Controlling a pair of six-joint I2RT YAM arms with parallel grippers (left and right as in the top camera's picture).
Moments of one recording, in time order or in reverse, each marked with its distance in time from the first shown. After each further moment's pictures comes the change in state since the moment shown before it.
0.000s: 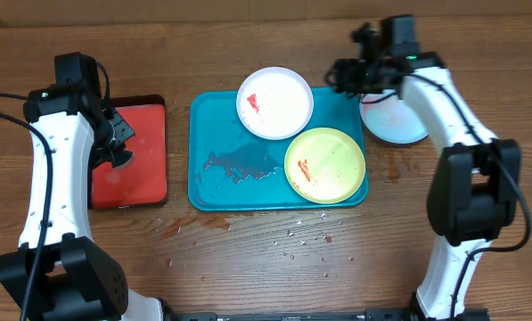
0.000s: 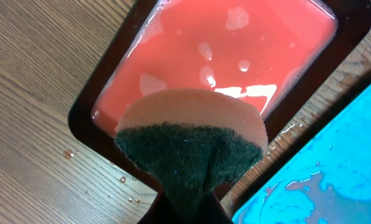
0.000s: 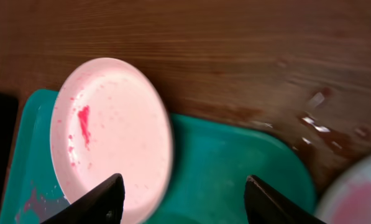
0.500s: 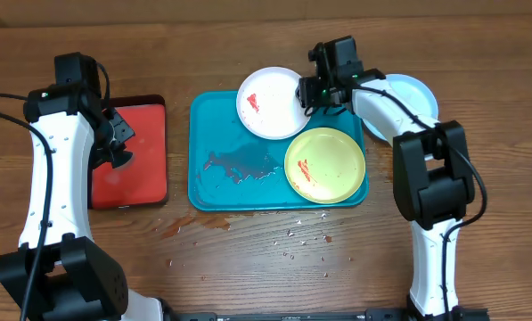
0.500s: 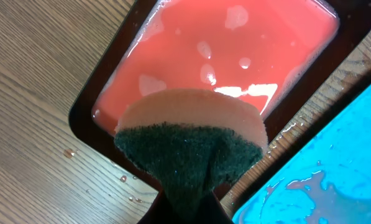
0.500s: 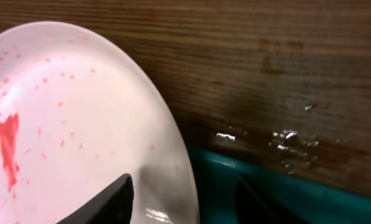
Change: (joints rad) left arm 0.000 0.000 0.000 -0.004 0.000 0.000; right arm 0.151 0.178 0.000 0.173 0.198 0.041
